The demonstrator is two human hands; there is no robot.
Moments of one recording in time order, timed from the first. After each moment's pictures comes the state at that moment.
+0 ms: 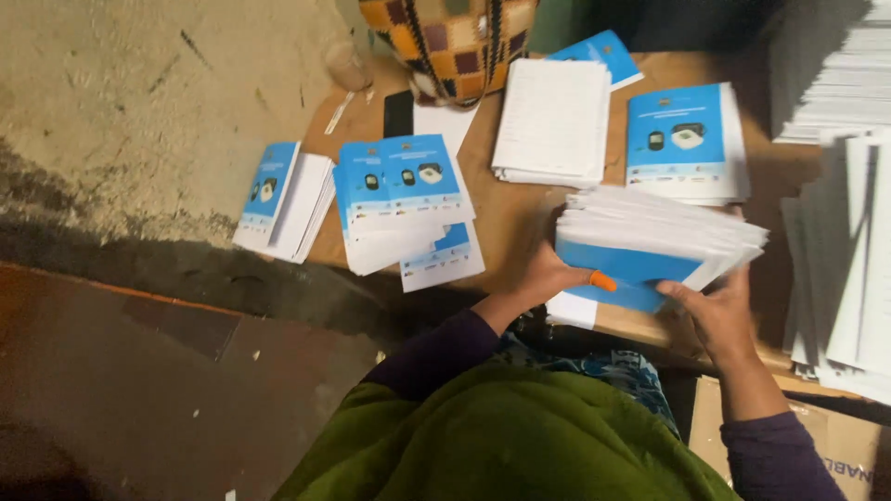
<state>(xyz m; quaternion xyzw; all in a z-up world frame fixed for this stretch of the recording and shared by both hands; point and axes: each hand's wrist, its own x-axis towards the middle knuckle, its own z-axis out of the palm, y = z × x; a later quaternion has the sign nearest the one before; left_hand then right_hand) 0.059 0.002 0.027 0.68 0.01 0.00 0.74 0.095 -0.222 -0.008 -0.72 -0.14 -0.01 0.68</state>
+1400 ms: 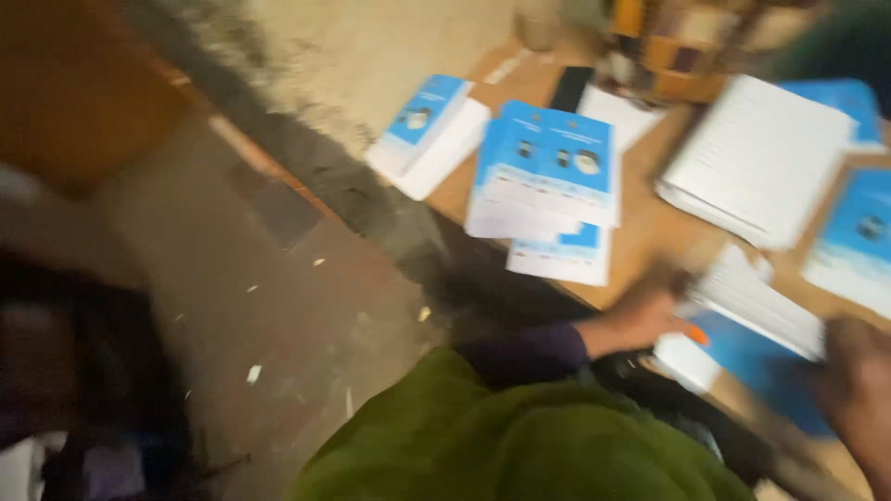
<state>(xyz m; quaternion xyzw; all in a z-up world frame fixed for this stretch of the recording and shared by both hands) 0.058 0.049 -0.062 0.82 0.00 0.10 0.56 0.170 -0.216 -0.055 -0.91 -0.38 -0.08 0.14</state>
